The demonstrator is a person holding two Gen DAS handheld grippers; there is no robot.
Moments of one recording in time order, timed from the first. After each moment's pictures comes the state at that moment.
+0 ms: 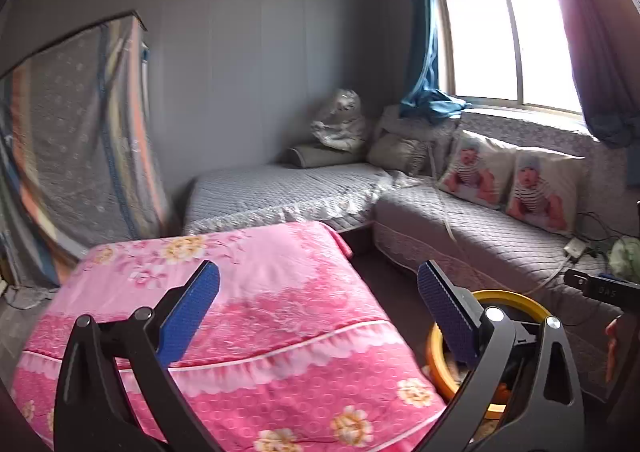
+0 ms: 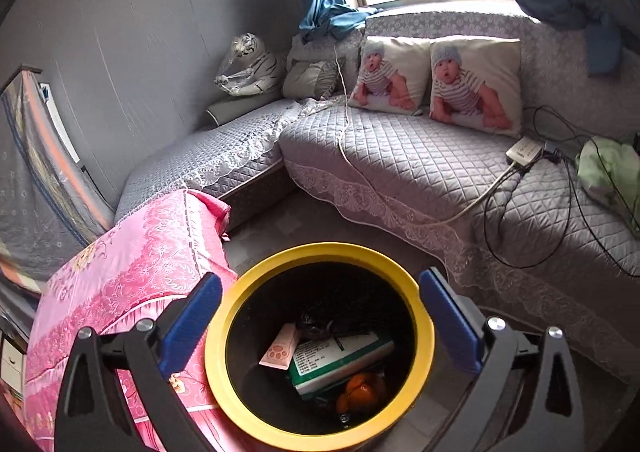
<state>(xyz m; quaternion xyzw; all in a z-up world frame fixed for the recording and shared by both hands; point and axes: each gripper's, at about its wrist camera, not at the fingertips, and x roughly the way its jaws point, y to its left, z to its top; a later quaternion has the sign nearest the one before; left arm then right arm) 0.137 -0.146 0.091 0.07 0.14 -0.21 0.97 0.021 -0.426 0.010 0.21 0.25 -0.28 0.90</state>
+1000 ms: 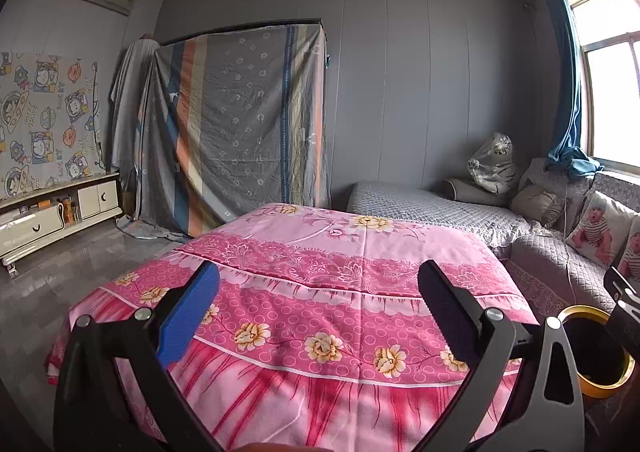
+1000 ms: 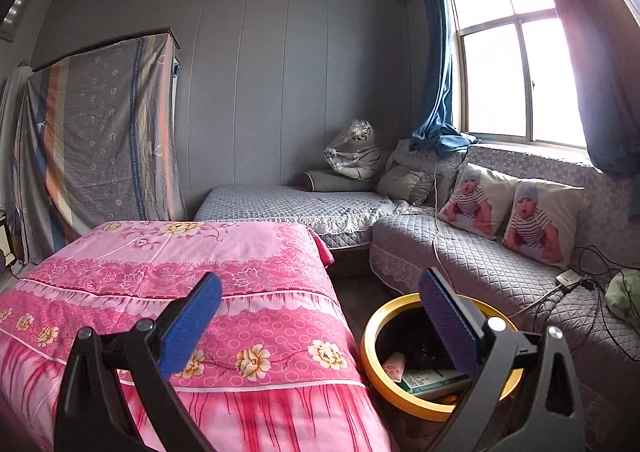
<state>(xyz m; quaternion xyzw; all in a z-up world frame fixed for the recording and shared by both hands) 0.029 0.038 0.038 -0.04 0.10 0.05 0.99 -0.003 -0.183 0.013 0.02 0.11 -0.19 0.98</state>
